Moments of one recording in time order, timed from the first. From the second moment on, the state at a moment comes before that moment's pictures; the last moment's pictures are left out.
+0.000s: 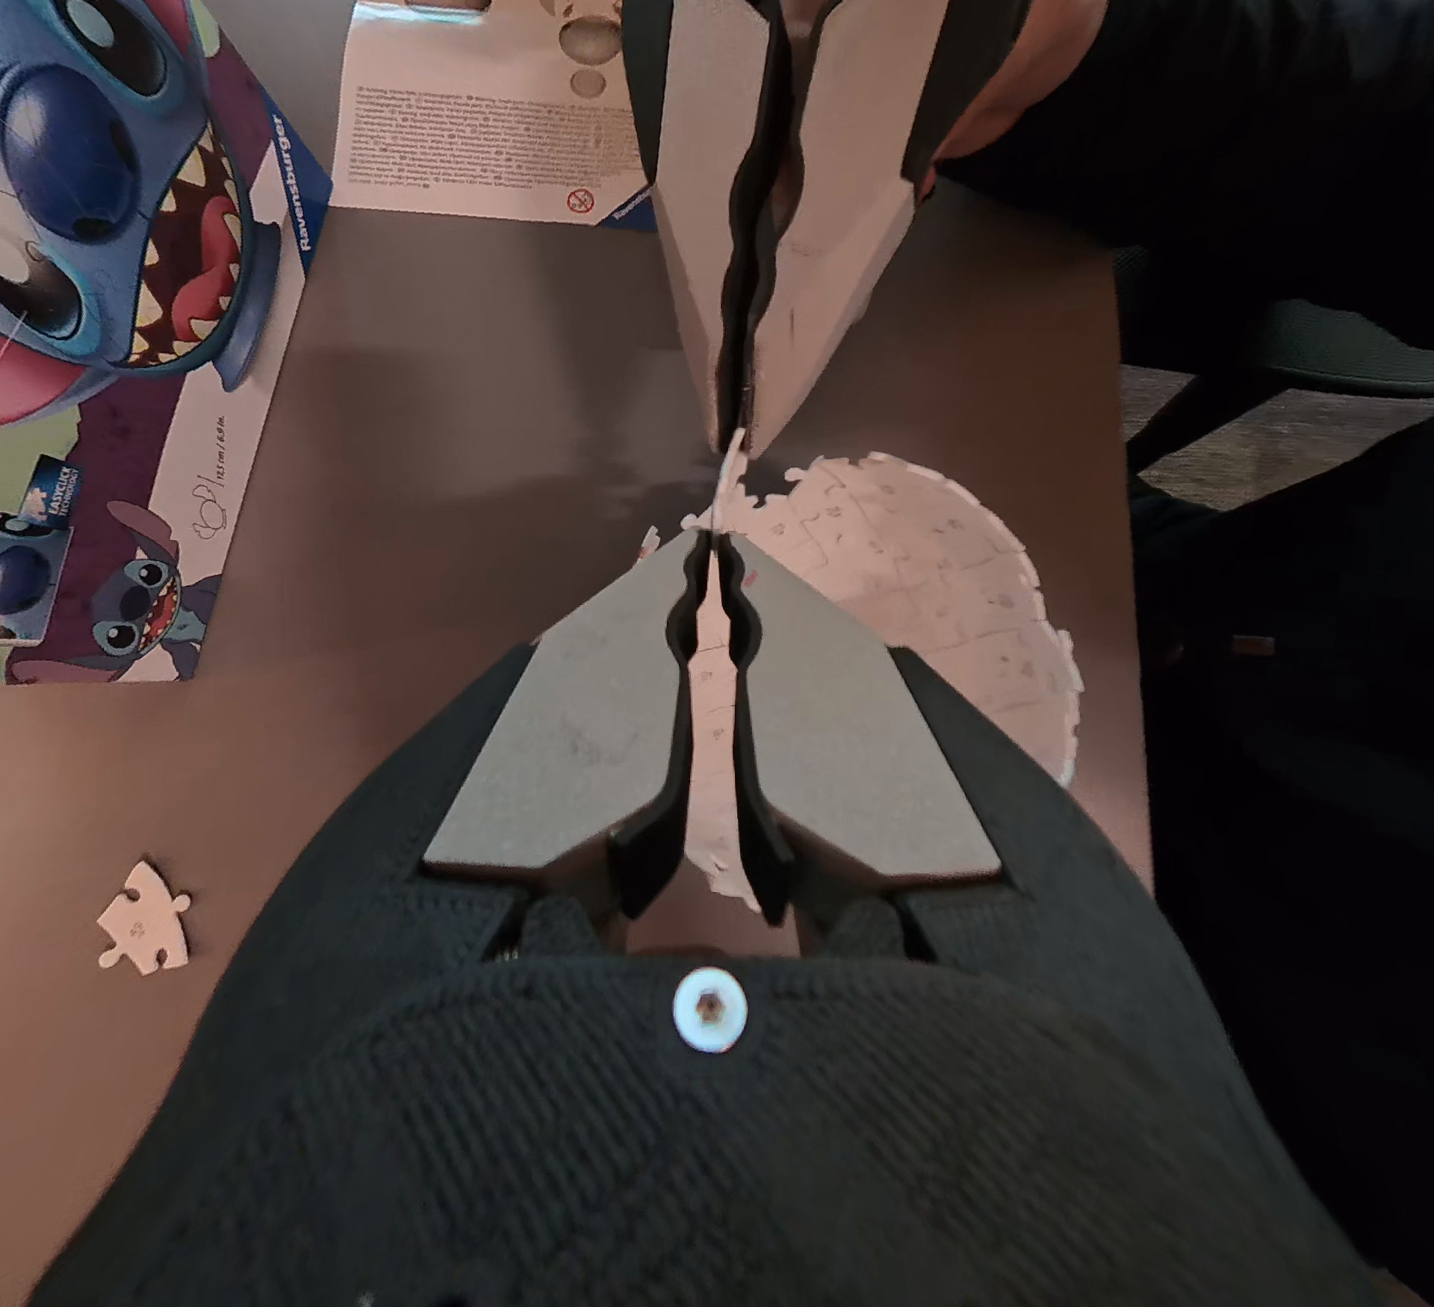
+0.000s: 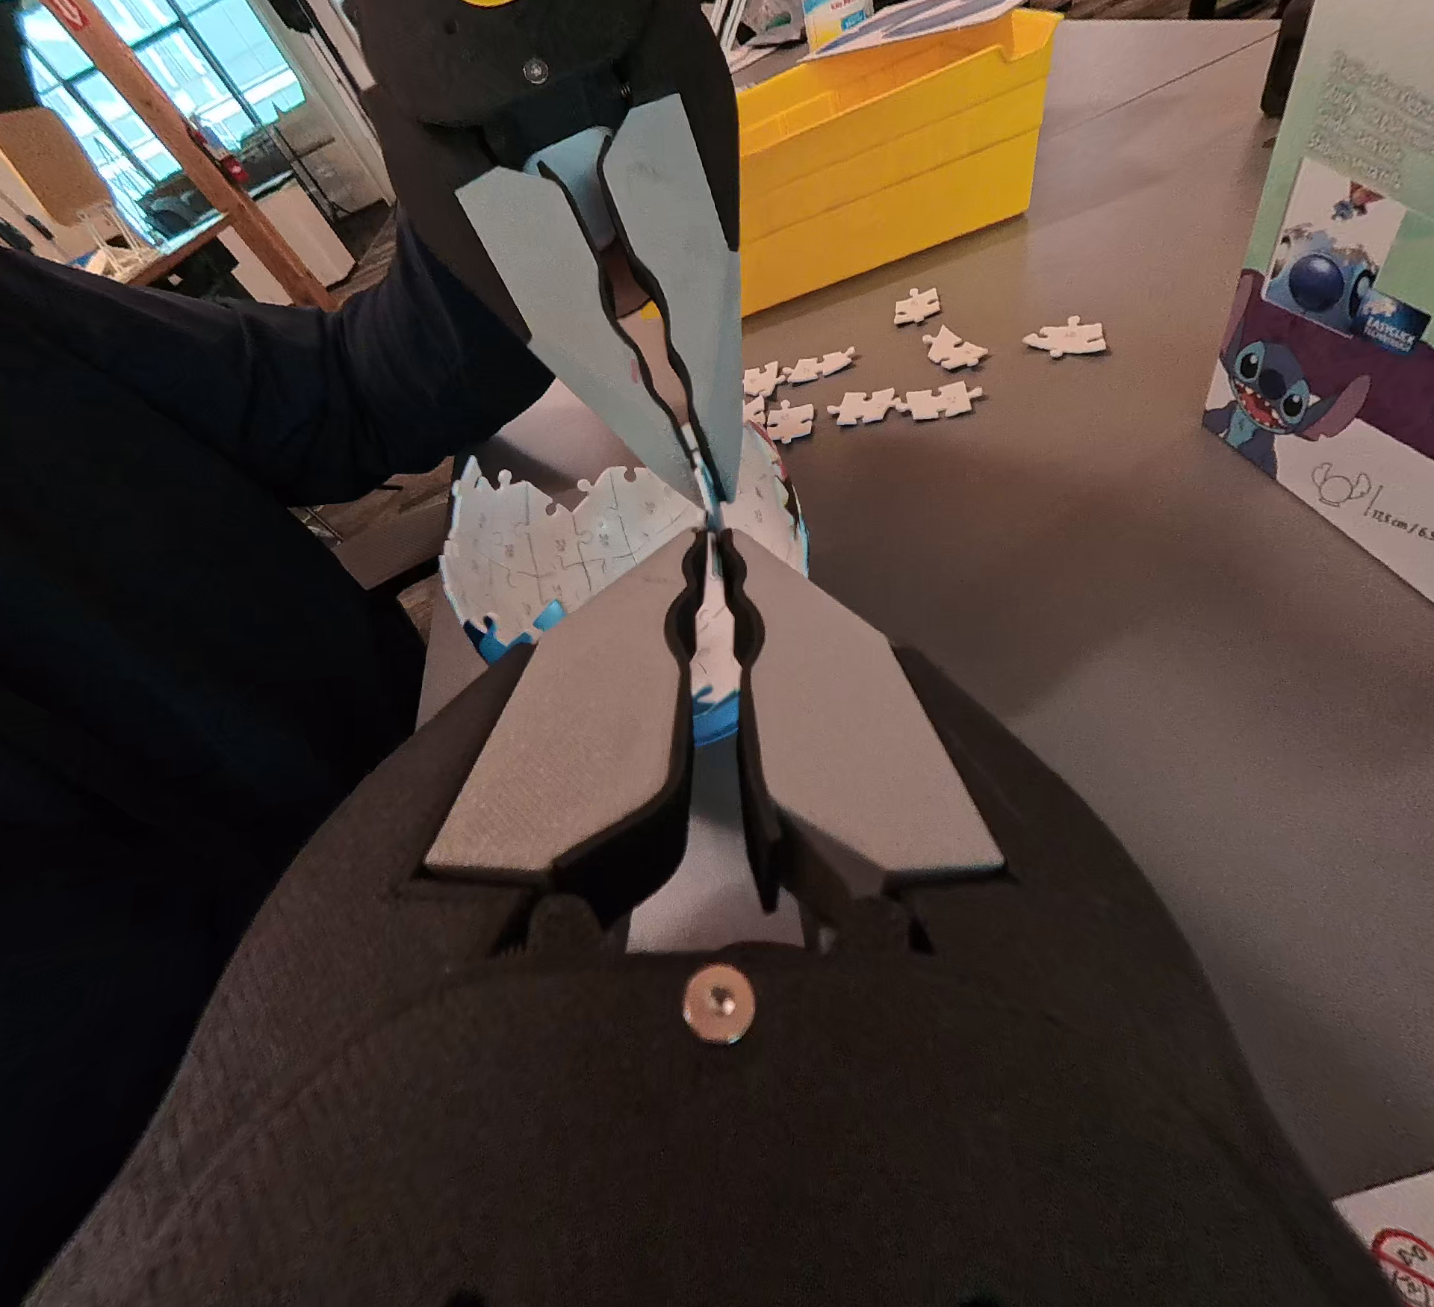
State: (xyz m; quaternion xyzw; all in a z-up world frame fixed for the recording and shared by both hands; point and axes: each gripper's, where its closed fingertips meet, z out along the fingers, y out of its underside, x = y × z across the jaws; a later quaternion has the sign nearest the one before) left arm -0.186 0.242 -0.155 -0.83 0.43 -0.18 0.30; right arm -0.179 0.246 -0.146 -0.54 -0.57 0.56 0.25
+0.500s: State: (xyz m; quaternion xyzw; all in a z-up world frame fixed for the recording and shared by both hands) left arm -0.195 0.251 -0.148 -0.83 0.42 -0.16 0.32; right arm -0.183 0.258 -0.145 -0.56 -0.55 0.55 0.28
